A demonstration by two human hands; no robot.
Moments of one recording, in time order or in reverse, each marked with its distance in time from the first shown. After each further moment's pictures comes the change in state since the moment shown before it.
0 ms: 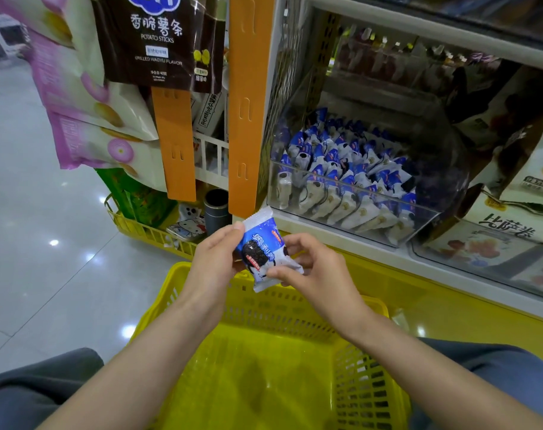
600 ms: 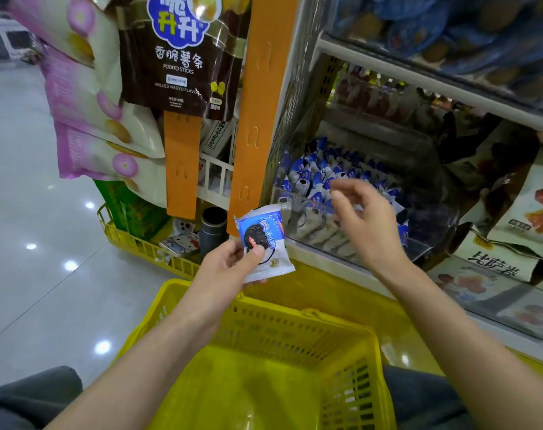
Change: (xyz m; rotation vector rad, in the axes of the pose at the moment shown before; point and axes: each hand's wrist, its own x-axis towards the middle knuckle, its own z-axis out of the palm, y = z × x) left_hand 0.001 0.010 0.000 0.028 -0.167 0.061; right_hand 0.064 -0.033 -0.068 -0.282 0.309 -0.206
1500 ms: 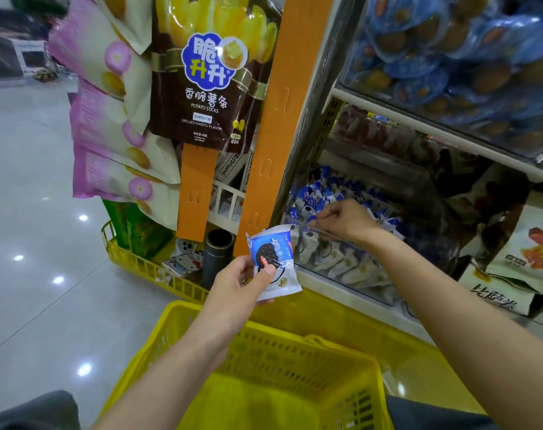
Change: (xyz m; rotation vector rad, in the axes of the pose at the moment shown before) left_hand 0.003 0.011 -0.001 0.017 0.031 0.042; right_hand 0.083 0.022 0.022 -0.243 -0.306 0.358
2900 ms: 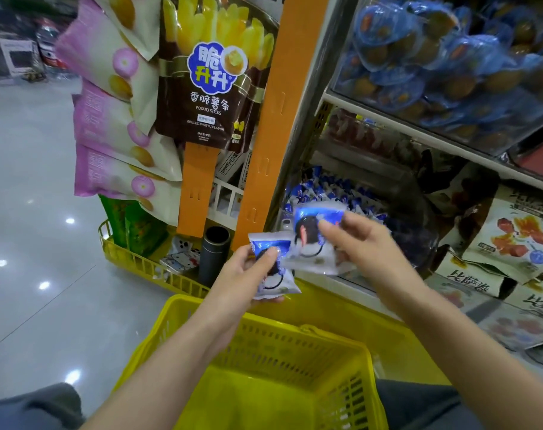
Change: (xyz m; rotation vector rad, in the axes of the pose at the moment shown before) left_hand -0.013 0.013 -0.001 -0.103 -0.159 -0.069; right_hand -0.135 -0.029 -0.010 0.457 0.033 -0.218
